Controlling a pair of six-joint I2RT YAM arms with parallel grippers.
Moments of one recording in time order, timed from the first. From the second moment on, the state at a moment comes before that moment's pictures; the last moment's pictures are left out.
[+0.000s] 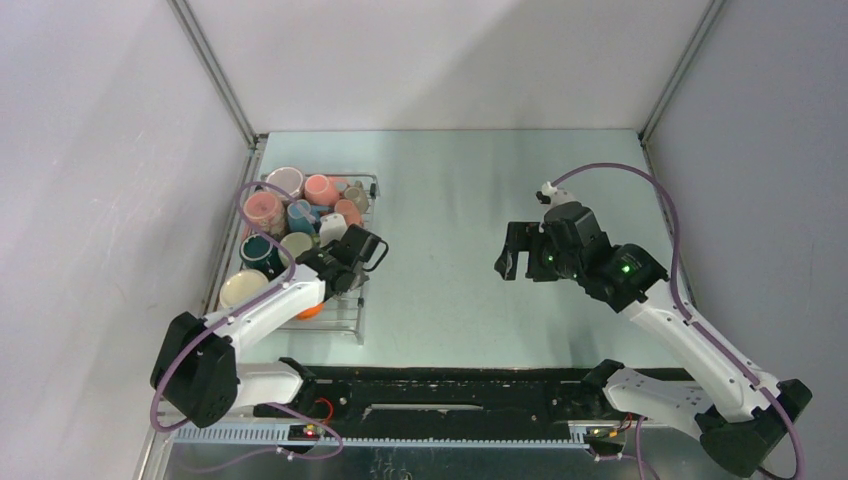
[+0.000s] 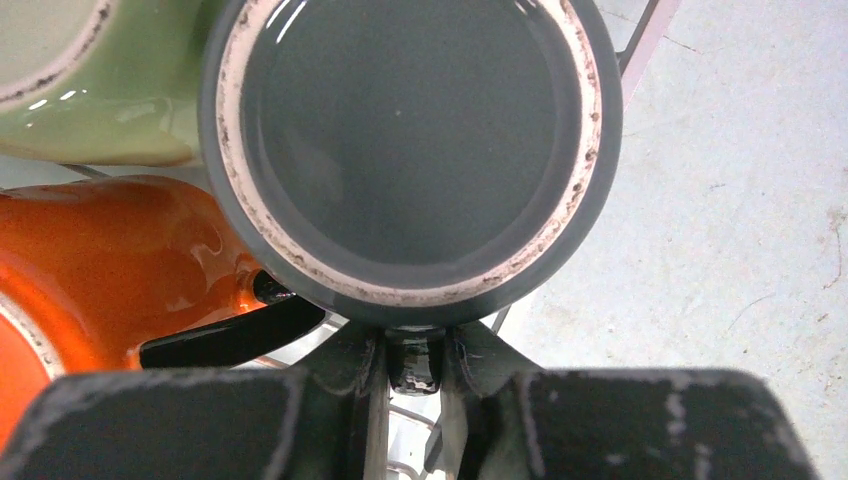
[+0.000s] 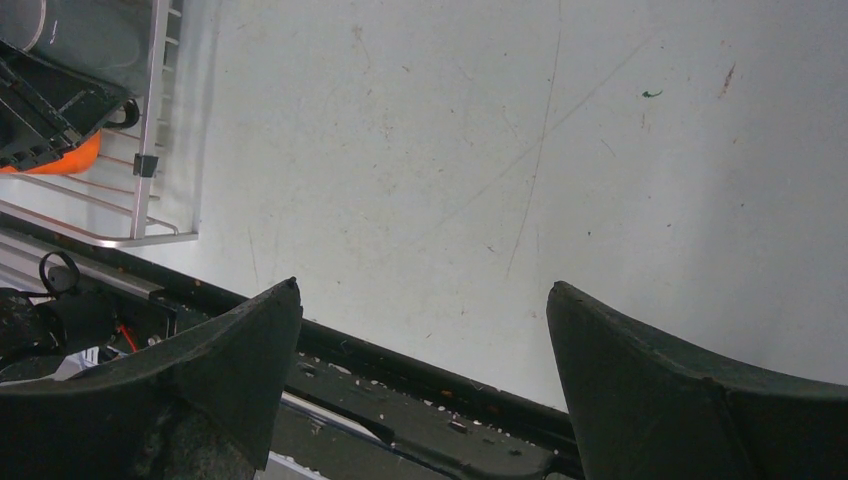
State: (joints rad) left arm -0.57 1.24 0.78 -0.65 -0.56 -0.85; right arm 0.65 0.99 1.08 -0.84 0.08 0.54
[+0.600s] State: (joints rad) left arm -0.57 1.16 0.79 -0.72 -0.57 -0.80; right arm 0.65 1.02 1.08 -0.82 0.08 0.54
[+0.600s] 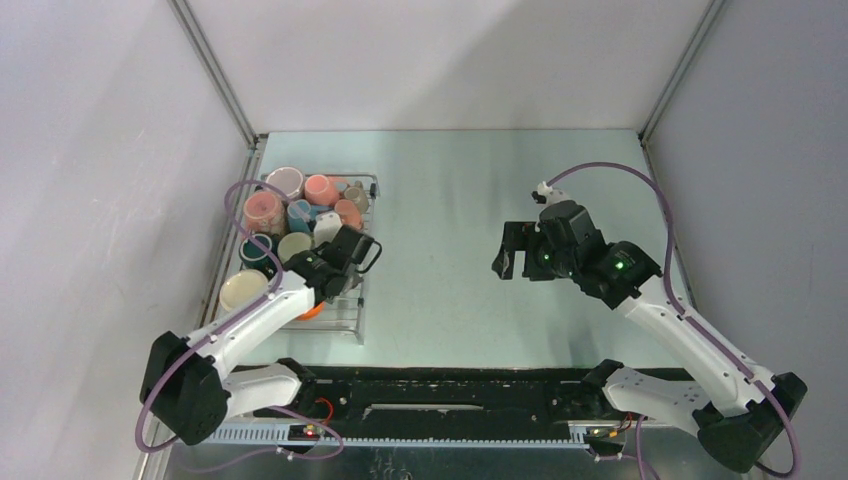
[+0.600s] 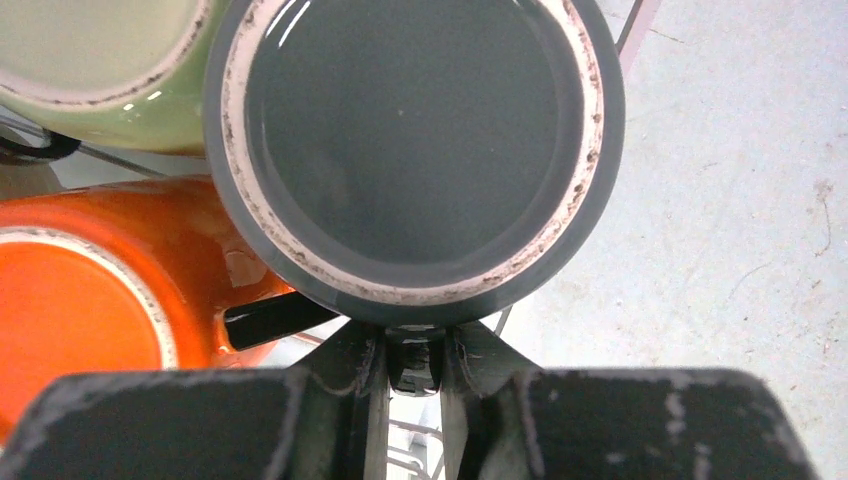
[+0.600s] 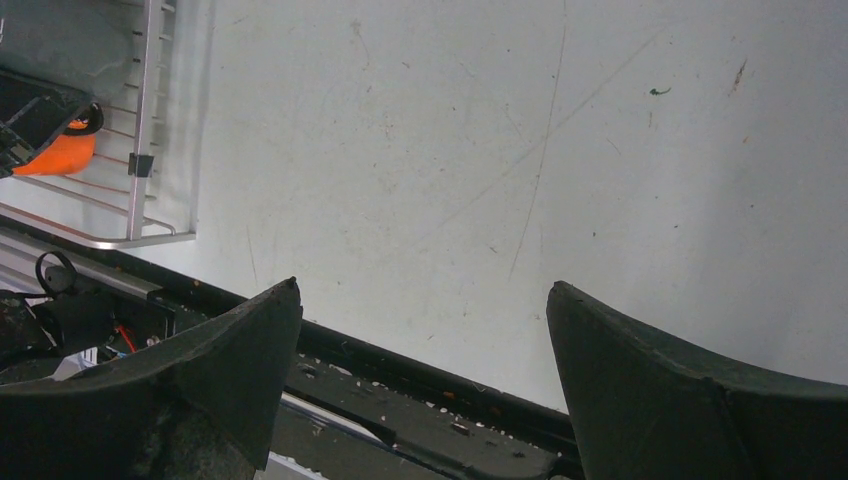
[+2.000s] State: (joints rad) left arm -0.62 1.13 1.26 -0.65 0.11 -0.77; right arm 0.45 1.10 0.95 0.06 -0.54 1.03
